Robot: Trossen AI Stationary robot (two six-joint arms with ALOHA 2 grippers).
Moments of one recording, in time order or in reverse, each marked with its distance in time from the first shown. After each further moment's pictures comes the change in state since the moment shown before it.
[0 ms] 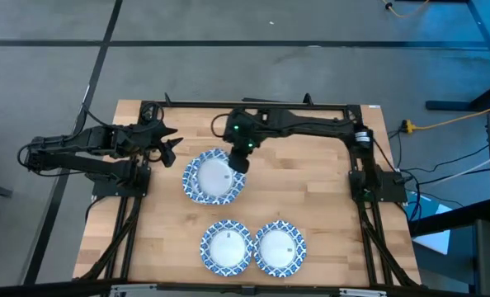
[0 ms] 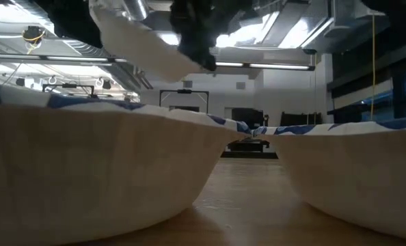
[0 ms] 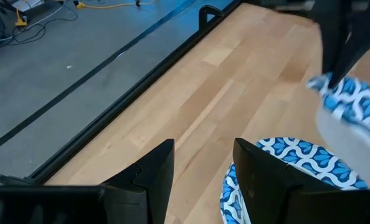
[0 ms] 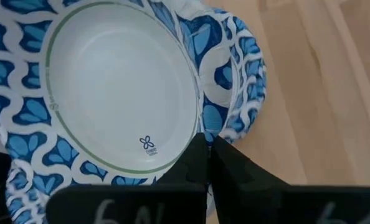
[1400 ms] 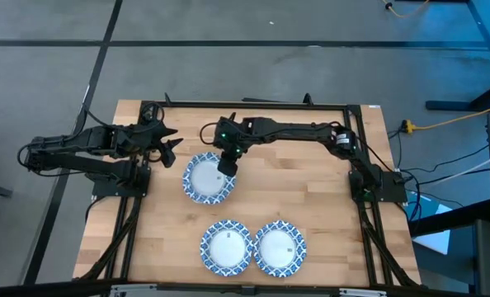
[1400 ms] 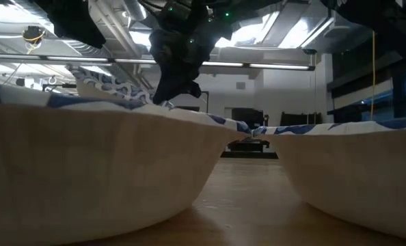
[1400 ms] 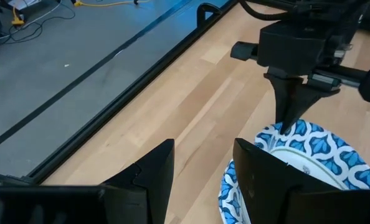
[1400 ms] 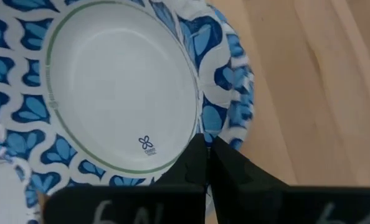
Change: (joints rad) left arm 0.000 0.000 0.000 -0.006 0.010 0.000; right arm -0.003 0.178 0.049 0.100 0.055 -0.004
